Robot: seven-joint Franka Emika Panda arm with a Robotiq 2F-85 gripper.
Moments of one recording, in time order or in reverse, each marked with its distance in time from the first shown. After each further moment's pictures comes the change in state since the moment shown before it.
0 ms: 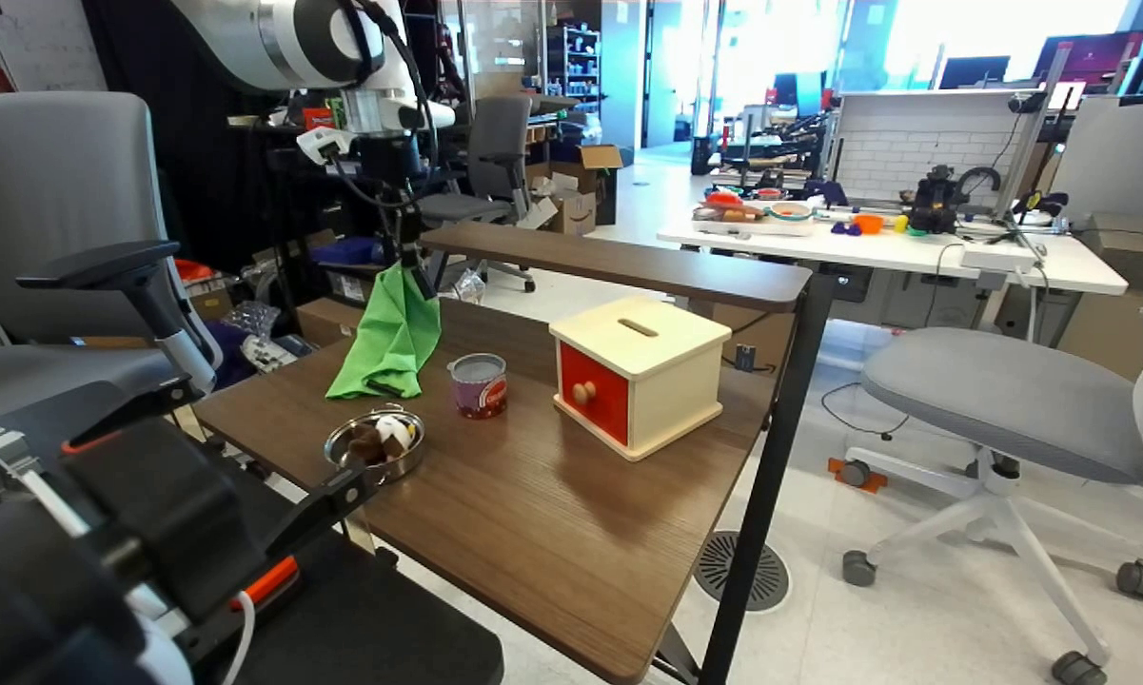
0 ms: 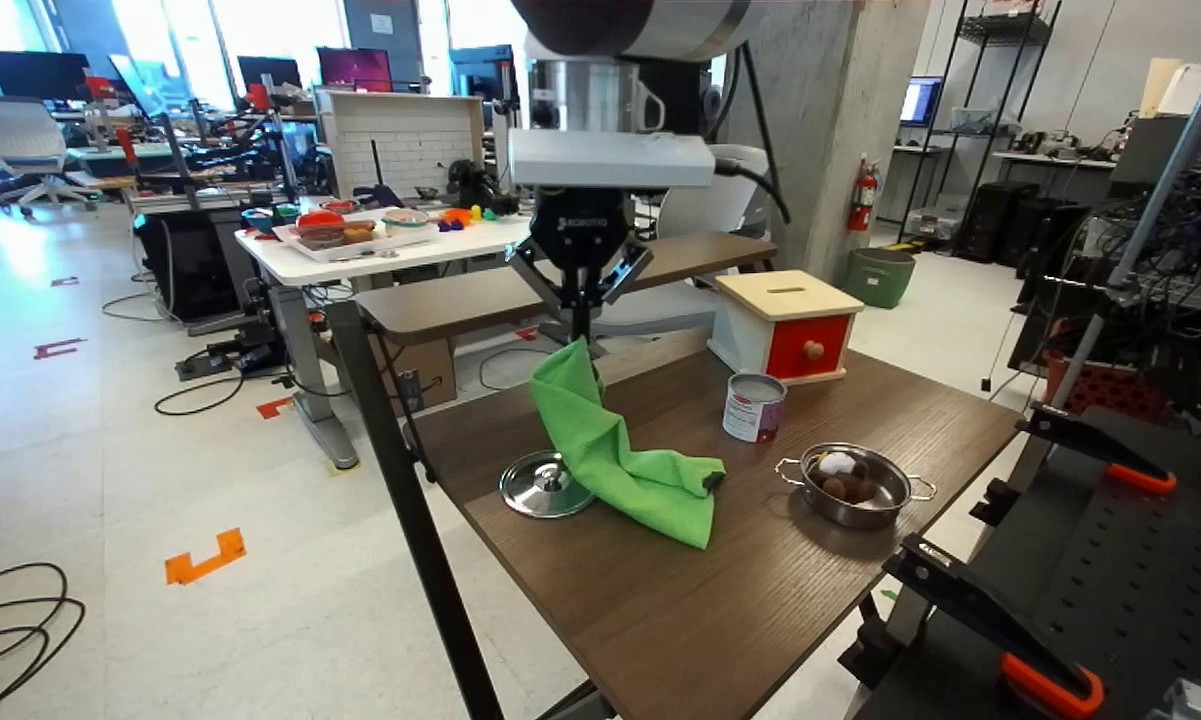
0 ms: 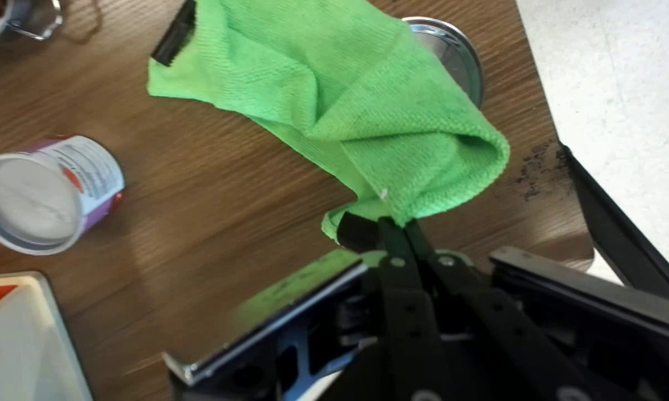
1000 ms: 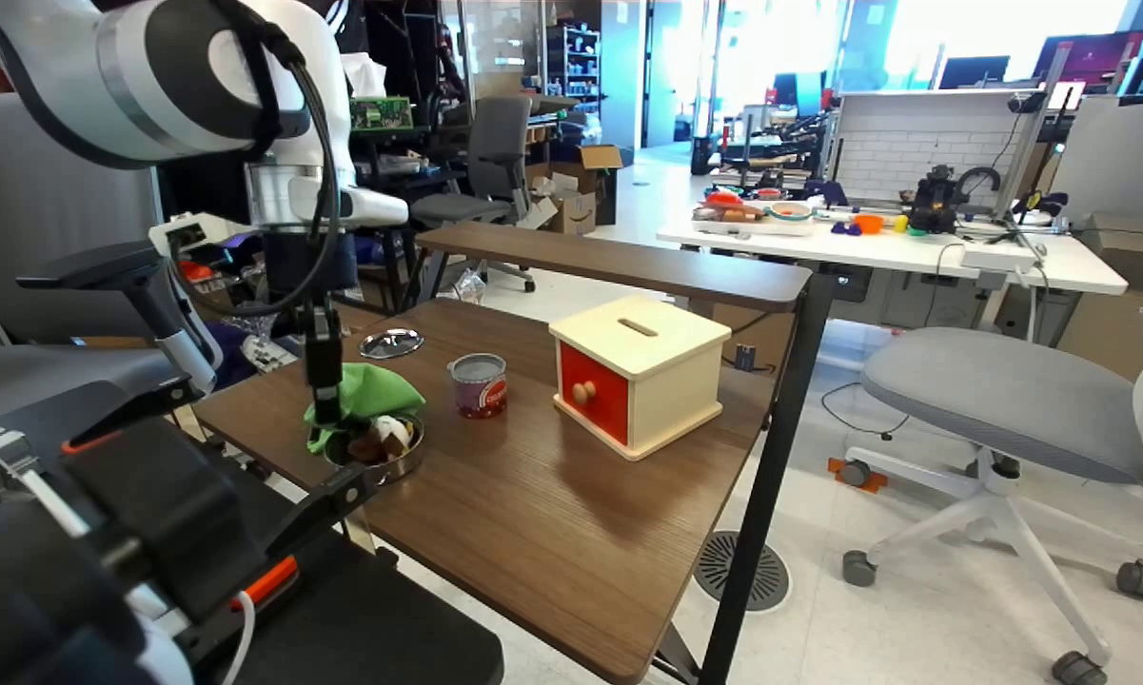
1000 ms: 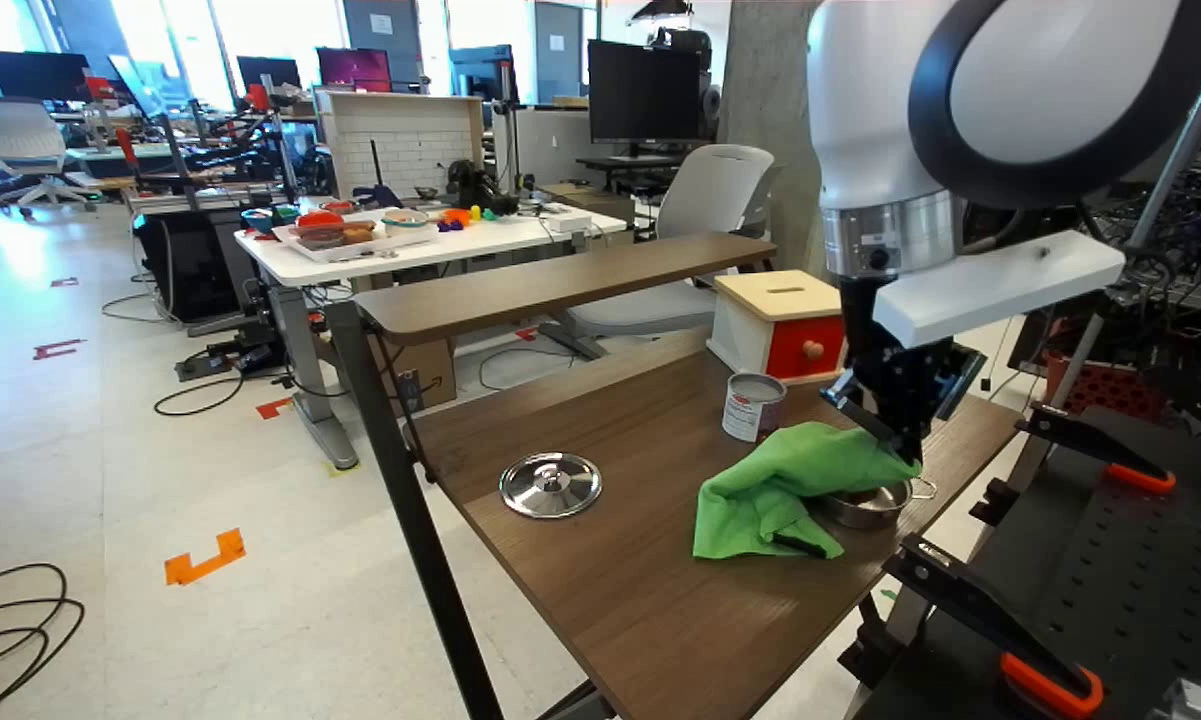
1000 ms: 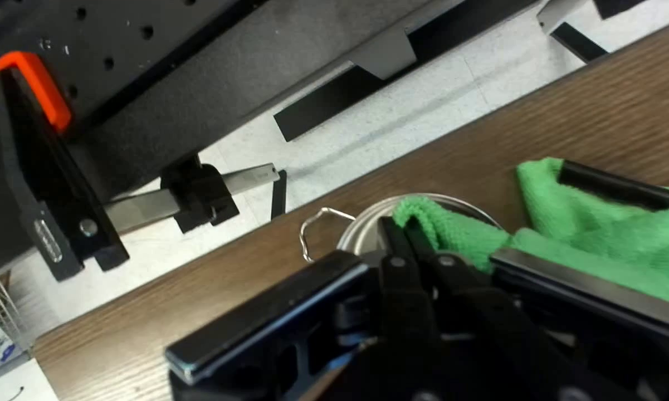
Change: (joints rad) arm -0.091 -0.285 -0.061 -0.738 -0.242 0.160 0.077
